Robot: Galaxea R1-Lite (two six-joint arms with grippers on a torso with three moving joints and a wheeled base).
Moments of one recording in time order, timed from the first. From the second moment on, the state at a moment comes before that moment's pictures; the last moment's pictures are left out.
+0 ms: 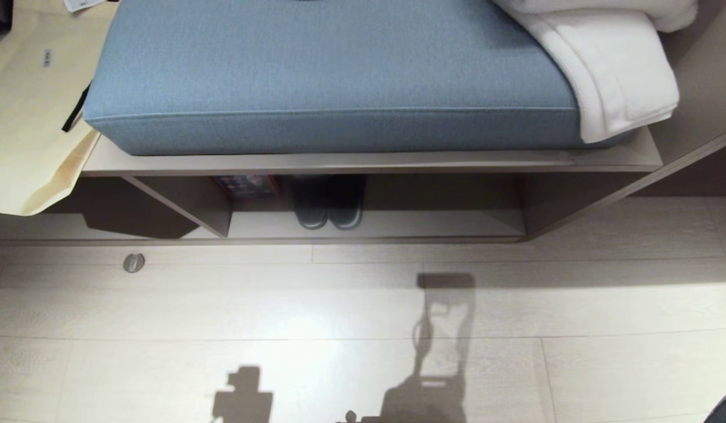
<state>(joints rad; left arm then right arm) 0.00 0.00 0.00 0.00 0.00 -0.01 0.01 0.00 0.00 0.00 0.00 -0.04</state>
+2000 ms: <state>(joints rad) 0.00 0.00 0.00 0.00 0.00 -0.01 0.01 0.05 -0.09 0.05 0.06 -0.05</state>
